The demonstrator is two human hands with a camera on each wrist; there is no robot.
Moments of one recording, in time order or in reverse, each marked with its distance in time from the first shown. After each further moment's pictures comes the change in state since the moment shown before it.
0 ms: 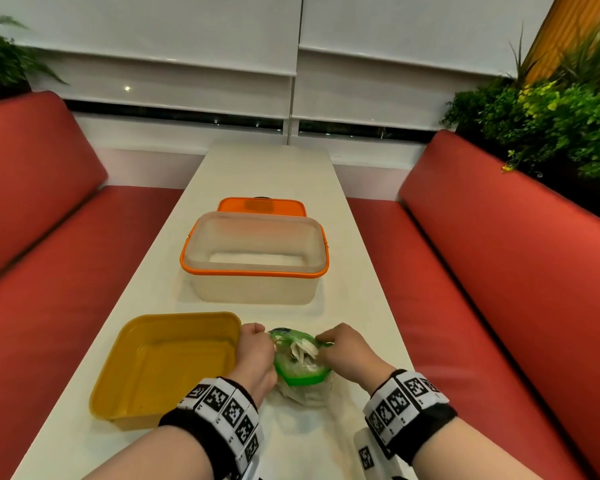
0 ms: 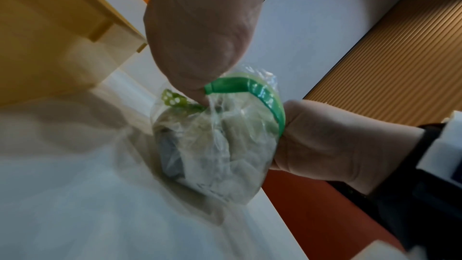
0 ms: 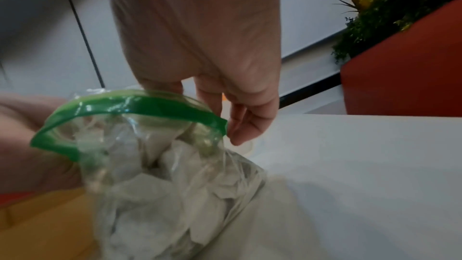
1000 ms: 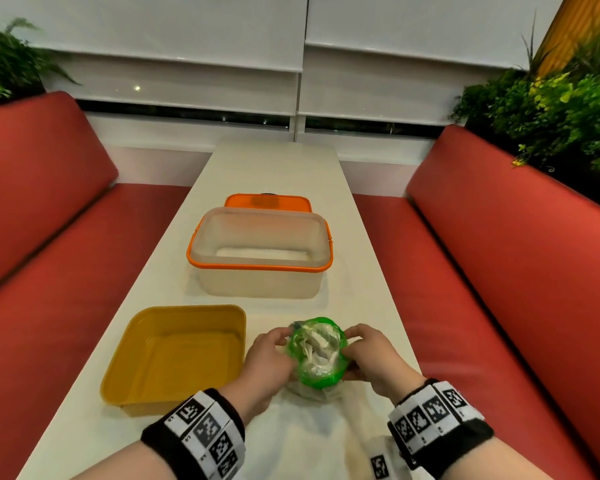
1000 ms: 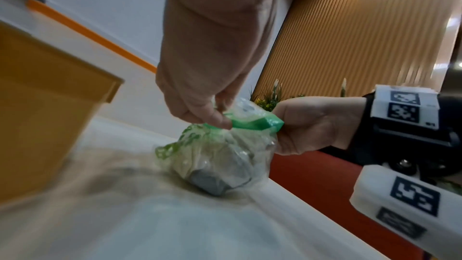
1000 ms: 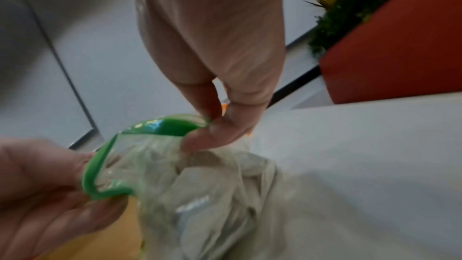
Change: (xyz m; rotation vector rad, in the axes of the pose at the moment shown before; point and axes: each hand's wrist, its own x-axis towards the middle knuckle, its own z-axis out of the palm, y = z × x) left_hand -0.028 -0.015 -0.030 0.539 -0.360 0.262; right_hand -0.032 0.010 -0.015 0.652 0.049 0.301
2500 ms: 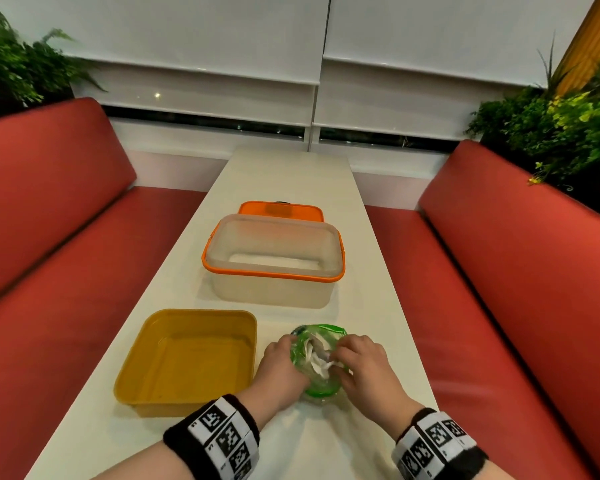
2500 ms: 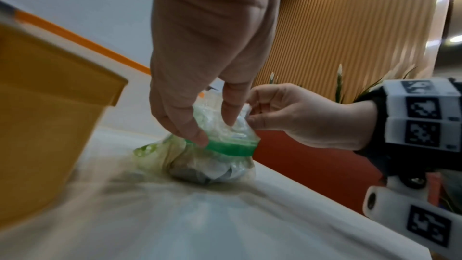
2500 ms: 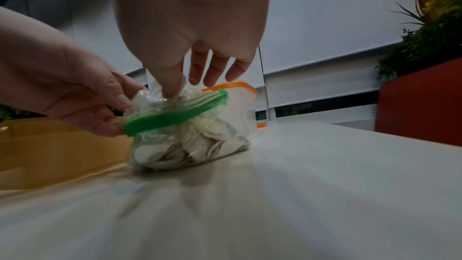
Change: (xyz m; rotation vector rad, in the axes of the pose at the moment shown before) left_hand -0.009 0.014 -0.002 0.493 -0.004 0.046; right_hand 0.012 0.033 0.010 -0.862 0.164 -1.049
